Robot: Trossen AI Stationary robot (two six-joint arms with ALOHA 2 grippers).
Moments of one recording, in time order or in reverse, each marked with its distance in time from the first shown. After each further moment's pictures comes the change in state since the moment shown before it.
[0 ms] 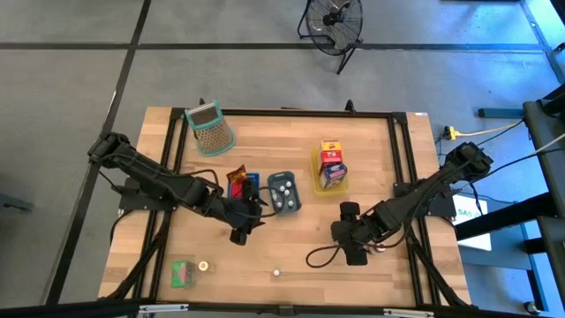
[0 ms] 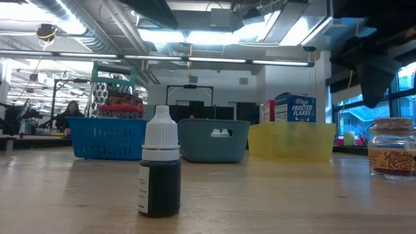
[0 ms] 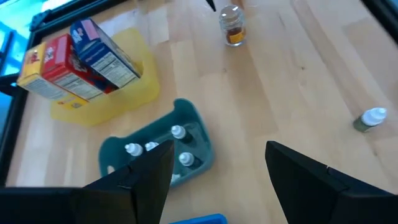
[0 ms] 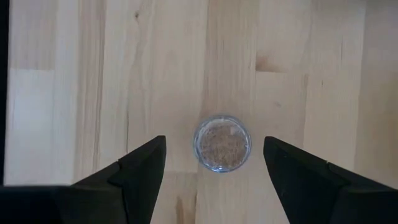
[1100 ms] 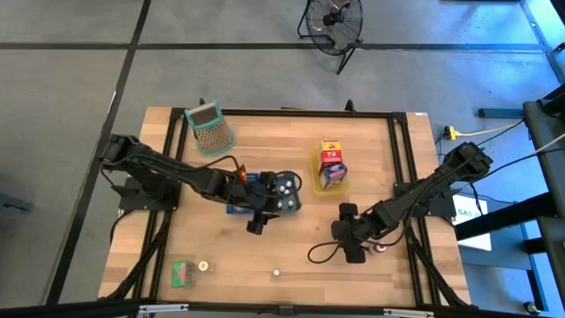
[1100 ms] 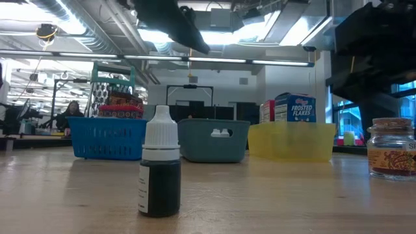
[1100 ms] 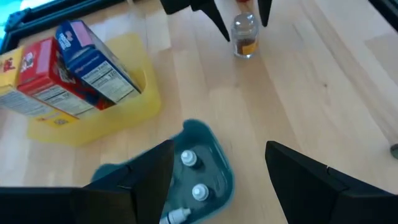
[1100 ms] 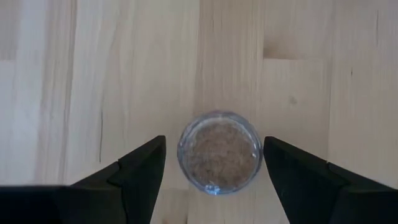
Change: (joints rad) left arm 0.176 0.108 0.000 0.172 0.189 0.107; right arm -0.020 -0.001 -0.200 0.260 -0.016 -0.015
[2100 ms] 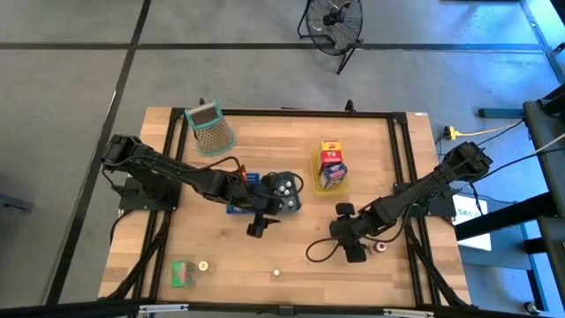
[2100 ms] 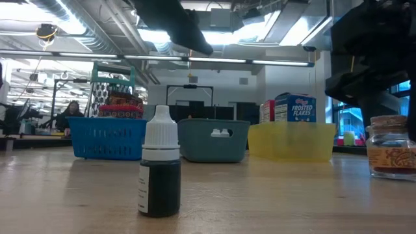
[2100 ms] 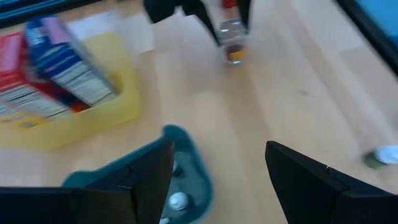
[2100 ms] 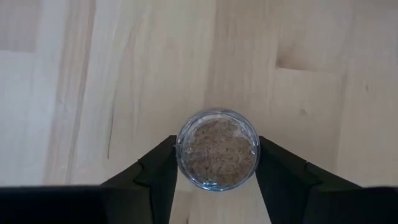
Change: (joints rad) left arm -0.001 0.022 0.000 0.031 0.068 -0.047; right arm -0.039 0.000 0.000 0.022 -0.075 -0.093
